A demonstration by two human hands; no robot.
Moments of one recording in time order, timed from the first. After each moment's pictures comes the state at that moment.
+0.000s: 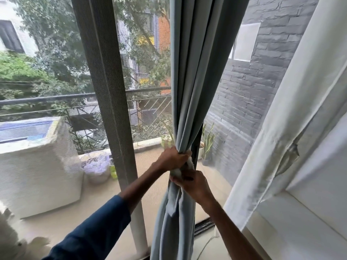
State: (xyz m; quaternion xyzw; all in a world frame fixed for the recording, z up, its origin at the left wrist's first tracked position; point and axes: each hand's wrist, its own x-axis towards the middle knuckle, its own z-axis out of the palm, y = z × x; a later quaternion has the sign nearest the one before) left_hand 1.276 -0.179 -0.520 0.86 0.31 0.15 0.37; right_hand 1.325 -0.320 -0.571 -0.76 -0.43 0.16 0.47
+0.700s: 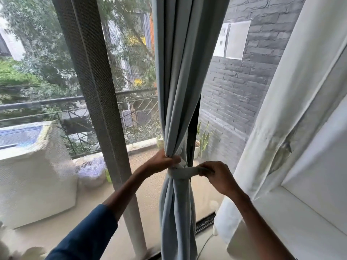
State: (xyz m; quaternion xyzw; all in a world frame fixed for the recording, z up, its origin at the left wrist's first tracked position) left_hand 1.256 -0.165 -0.521 0.81 0.15 0.14 0.54; right_hand 1.414 -0.354 -0.560 -0.77 -0.52 0.03 0.37
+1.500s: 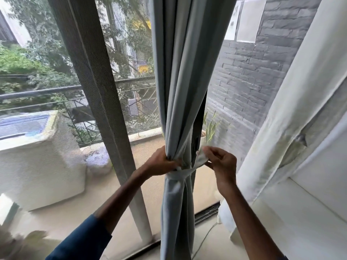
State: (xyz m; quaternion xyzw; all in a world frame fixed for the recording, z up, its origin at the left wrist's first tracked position) left_hand 1.243 -0.168 -0.531 0.86 0.22 0.14 0.45; right_hand 1.391 -0.323 -0.564 -0.59 -0.21 0.18 0.76
